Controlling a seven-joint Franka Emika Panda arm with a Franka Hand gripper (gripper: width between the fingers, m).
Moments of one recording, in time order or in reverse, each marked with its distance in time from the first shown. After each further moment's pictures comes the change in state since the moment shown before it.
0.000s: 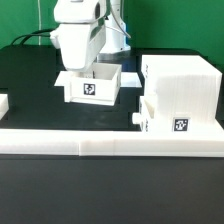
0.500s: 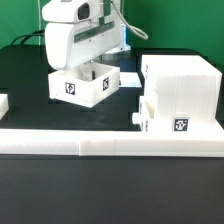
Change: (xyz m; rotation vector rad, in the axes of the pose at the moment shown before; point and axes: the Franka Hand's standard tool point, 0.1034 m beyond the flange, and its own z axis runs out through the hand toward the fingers) arm -0.002 -0.013 0.006 -0.002 0.022 0.402
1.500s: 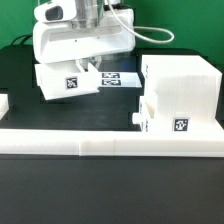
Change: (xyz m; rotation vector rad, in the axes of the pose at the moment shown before) arm -0.017 -0.019 0.004 0.006 0.035 0.709
